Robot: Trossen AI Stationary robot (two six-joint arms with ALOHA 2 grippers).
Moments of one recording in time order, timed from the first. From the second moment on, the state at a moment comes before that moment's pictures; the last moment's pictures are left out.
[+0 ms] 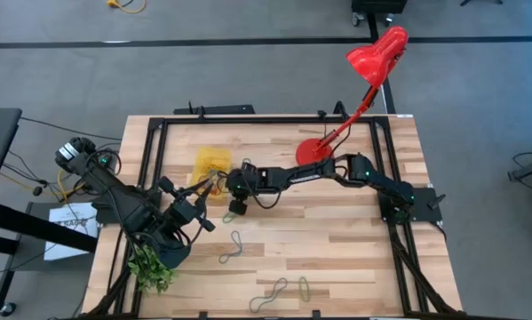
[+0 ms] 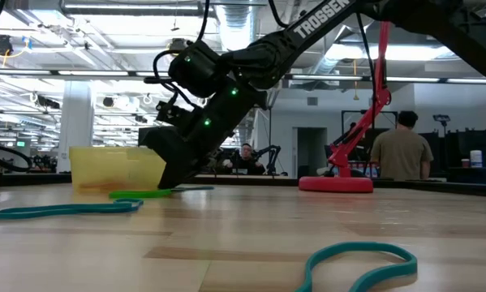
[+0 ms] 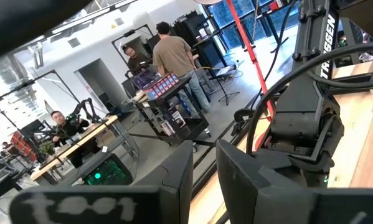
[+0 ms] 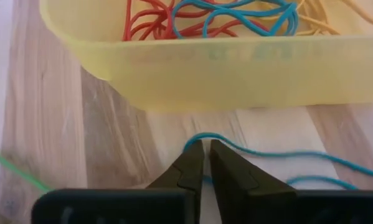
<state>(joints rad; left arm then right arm) -0.71 1.27 1.03 -0.64 -1.57 -0.40 -0.02 2.40 1.73 -0.21 0.10 0.08</state>
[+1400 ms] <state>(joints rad) -0.71 1.27 1.03 -0.64 -1.57 -0.40 0.02 2.40 1.75 -0.18 -0.11 0.18</state>
